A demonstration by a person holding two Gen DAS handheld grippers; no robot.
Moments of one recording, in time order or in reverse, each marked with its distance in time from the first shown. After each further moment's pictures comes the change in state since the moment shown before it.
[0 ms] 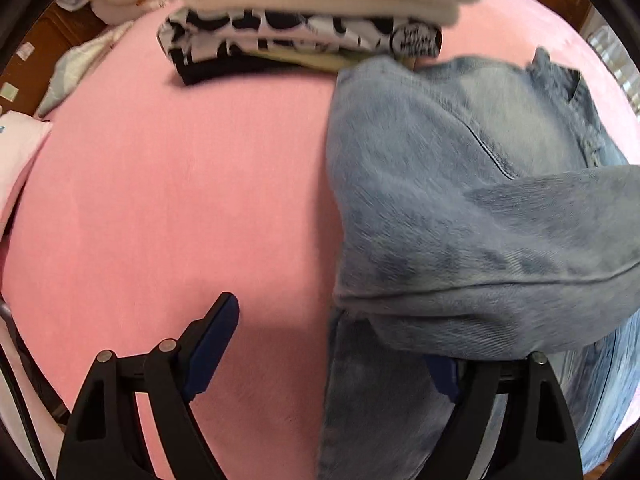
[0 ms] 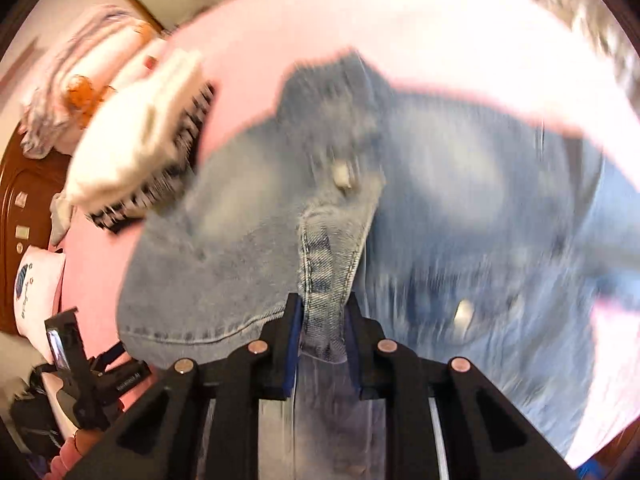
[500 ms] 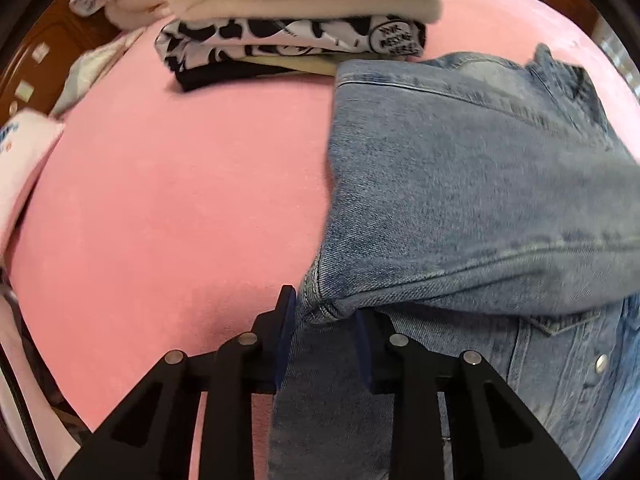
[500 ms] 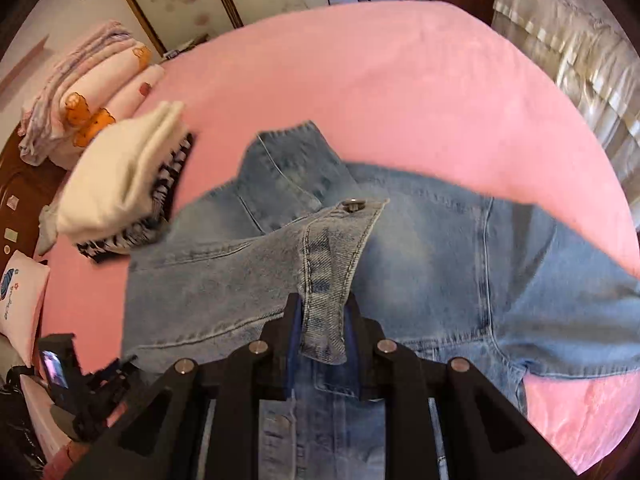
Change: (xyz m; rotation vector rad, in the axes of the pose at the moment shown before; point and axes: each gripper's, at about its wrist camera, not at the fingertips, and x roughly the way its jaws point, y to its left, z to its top) left arm -0.003 -0.033 -0.013 -0.056 -0.009 0.045; right arm -0.033 -0.085 0.027 -0.031 -0.089 -0.068
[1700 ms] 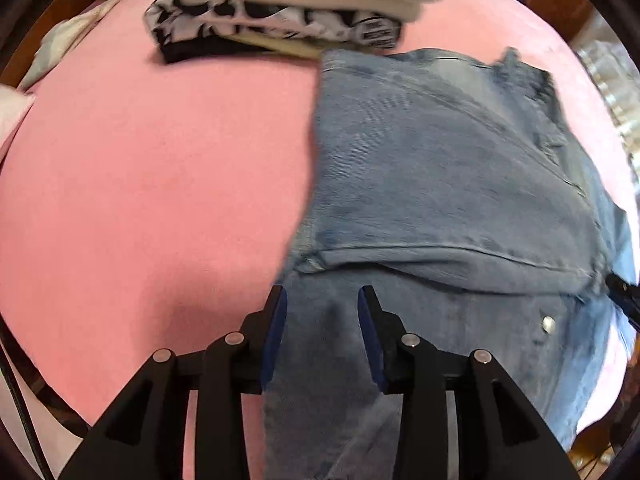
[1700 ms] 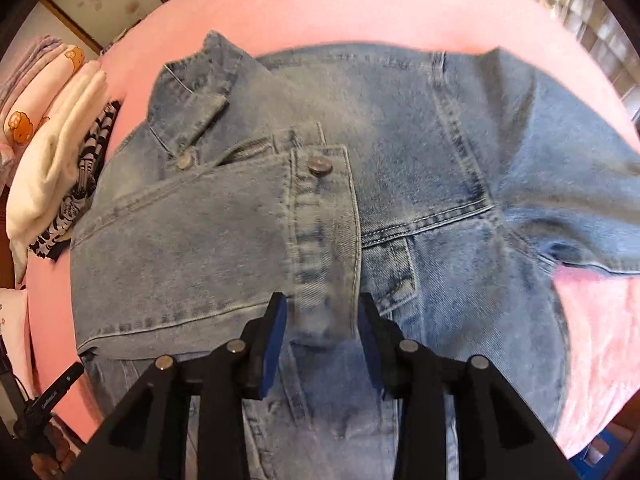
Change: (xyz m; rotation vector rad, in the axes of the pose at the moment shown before) left arm -0.023 0.022 0.006 0.029 0.094 -0.200; right arm 0.045 -0.047 -0.076 0.202 0.133 -0.063
